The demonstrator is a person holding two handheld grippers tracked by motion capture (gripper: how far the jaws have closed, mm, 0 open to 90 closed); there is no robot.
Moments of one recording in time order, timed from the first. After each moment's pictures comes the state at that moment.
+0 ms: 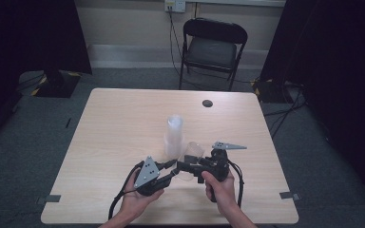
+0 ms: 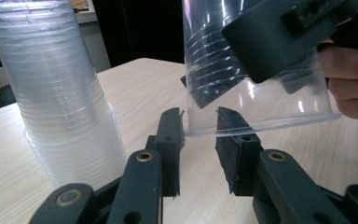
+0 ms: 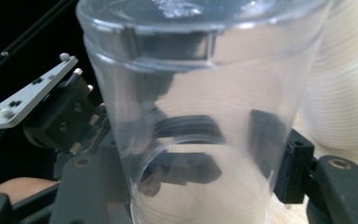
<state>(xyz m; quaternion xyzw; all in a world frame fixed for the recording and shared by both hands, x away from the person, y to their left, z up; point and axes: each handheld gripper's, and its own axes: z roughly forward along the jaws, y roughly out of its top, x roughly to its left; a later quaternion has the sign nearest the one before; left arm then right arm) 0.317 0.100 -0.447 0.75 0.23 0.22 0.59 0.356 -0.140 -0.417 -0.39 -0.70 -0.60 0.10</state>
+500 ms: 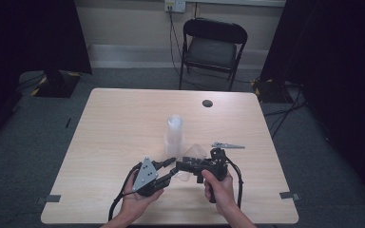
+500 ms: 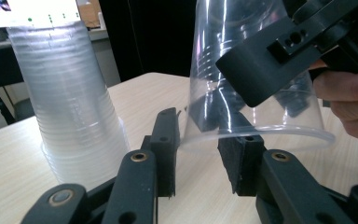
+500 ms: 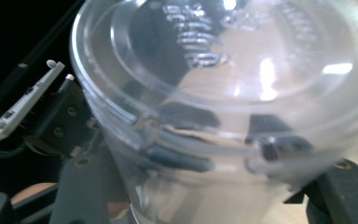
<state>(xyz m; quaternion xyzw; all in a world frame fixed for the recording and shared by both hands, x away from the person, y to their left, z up) 0.313 0.101 -0.445 0.73 0.22 0.25 0.60 0.360 -0.138 -0.423 -0.40 -0.68 -0.60 0.15</state>
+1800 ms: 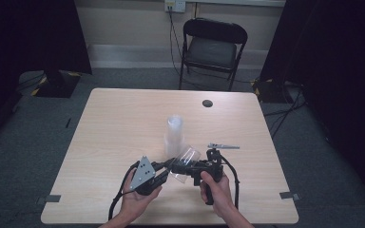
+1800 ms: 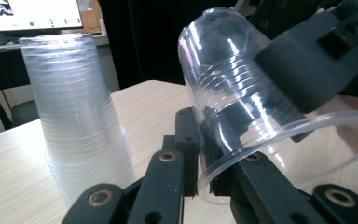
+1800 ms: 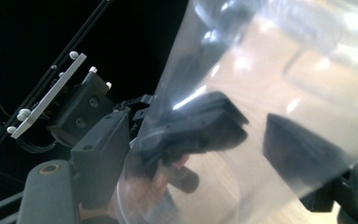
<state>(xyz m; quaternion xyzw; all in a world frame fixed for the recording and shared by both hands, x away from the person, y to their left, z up) 0.315 0.105 -0.441 0.71 0.23 0.24 0.62 0.359 -0.128 -0.424 -0.39 -0.67 -0.60 0.20</state>
